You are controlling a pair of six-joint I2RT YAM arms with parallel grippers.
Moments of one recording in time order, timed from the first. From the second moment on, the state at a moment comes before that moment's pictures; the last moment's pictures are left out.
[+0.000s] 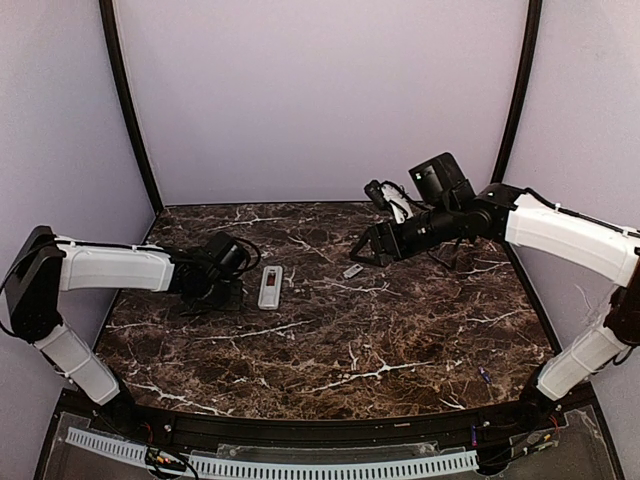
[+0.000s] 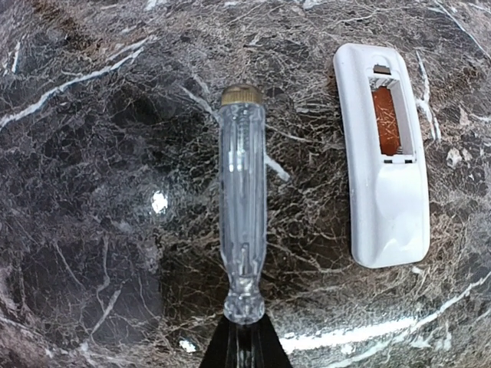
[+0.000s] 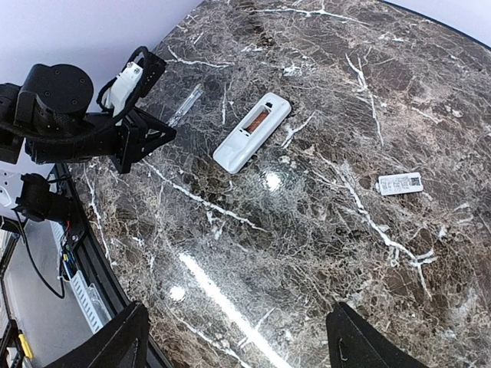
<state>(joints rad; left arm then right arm) -0.69 1.56 0.91 -0.49 -0.36 -0.60 0.76 1.46 1.30 -0.57 -0.33 0.26</state>
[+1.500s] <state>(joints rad) -0.68 1.70 0.94 -0.47 -0.22 -0.87 0.76 1.46 1.26 -0.54 -0.34 0.27</state>
